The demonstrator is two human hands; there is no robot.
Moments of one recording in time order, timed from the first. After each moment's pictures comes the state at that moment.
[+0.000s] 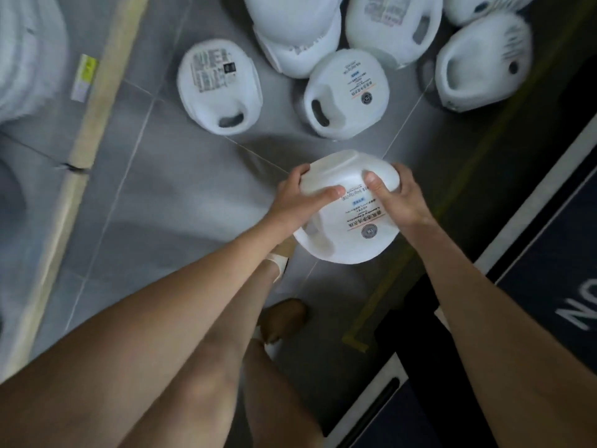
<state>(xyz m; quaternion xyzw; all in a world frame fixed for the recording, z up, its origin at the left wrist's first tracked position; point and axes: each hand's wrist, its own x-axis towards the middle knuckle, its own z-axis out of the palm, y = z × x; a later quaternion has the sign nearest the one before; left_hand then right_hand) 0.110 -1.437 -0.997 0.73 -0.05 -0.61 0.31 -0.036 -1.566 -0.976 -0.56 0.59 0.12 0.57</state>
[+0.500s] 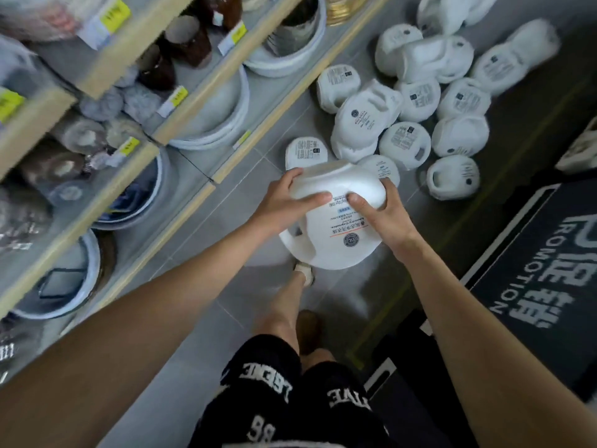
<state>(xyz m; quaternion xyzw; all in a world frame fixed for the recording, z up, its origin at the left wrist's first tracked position) 0.169 -1.284 -0.663 0.79 -0.11 -0.44 0.41 0.023 -1.431 -0.656 -0.63 0.43 0.03 0.65</state>
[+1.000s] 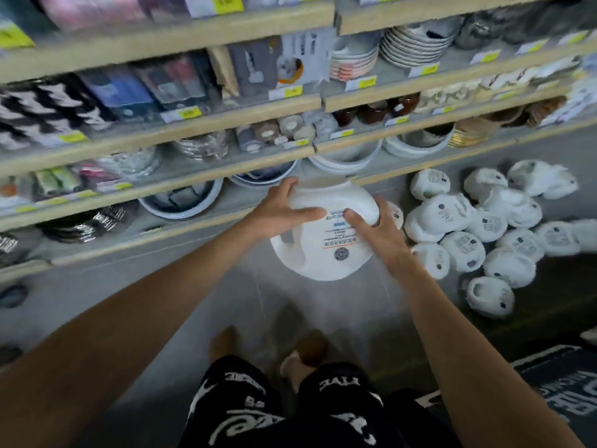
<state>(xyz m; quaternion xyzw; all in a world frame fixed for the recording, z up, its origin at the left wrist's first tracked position) 0.136 -0.973 -0.486 0.83 -0.02 -0.31 0.47 0.068 -1.177 -0.483 -0.76 0.22 0.11 0.60</state>
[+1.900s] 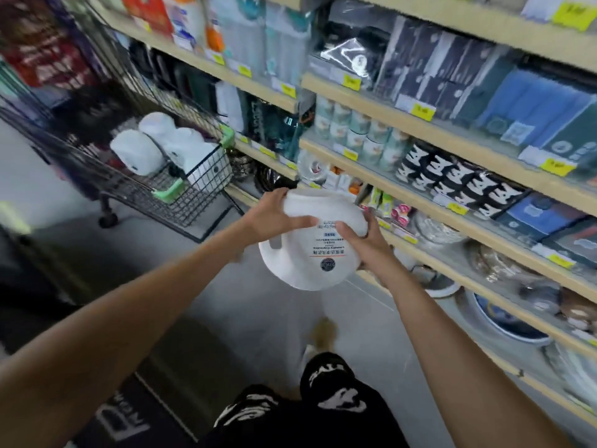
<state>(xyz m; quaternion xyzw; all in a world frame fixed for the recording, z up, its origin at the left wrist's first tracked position) -0.124 -0.319 -0.393 0.80 0.33 0.00 0.51 0.000 -0.497 -0.427 -0.74 -0.13 0.38 0.54</state>
